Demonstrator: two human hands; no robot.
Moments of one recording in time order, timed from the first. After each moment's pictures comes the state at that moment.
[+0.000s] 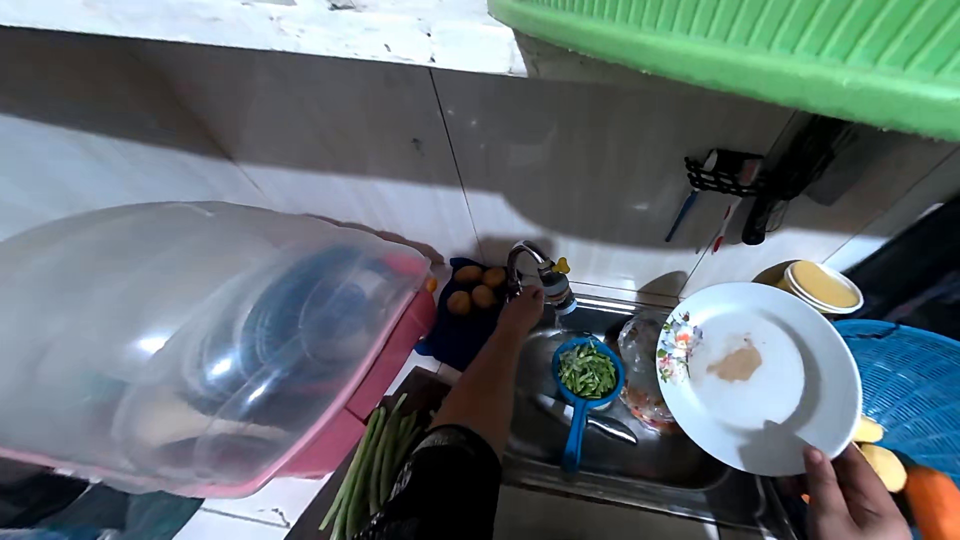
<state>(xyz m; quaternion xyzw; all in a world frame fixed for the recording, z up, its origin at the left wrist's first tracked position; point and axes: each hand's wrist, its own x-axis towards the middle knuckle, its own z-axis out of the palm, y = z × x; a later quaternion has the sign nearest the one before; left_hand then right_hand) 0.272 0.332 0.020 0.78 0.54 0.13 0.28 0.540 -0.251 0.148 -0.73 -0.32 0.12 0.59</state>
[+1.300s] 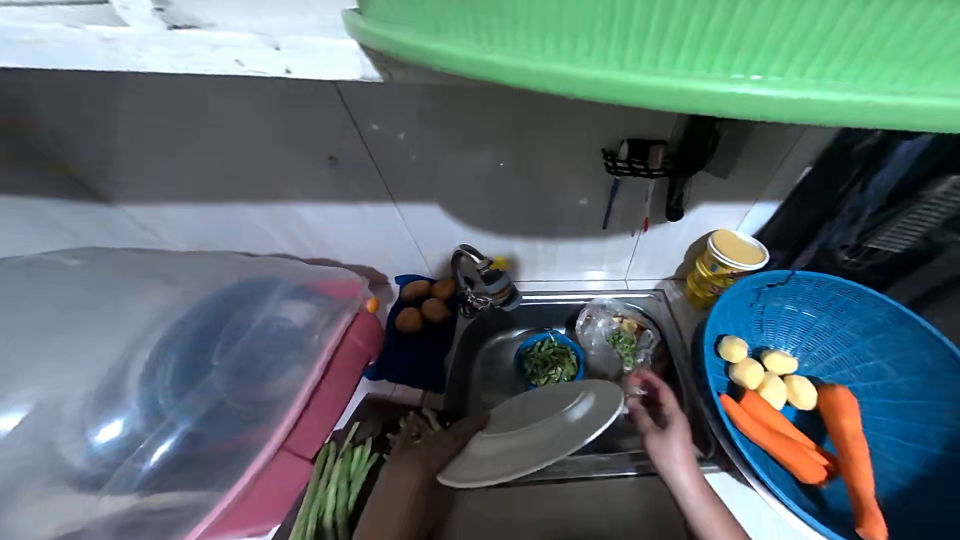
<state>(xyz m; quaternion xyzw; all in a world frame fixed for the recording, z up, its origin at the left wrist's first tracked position) 0.076 0.022 0.187 0.92 0.33 0.17 0.15 0.459 -0.150 -0.006 -0.70 -0.37 0.16 0.59</state>
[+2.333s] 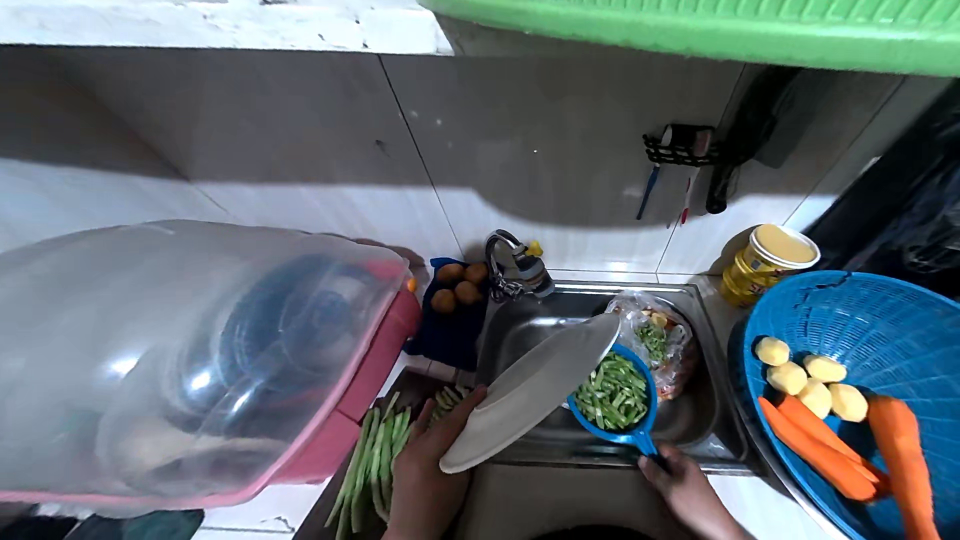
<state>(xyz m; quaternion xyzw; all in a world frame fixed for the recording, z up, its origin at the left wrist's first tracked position) 0.050 0.026 0.144 0.83 0.38 0.37 0.16 0.420 -0.222 -0.076 -0.74 -0.32 0.41 0.42</state>
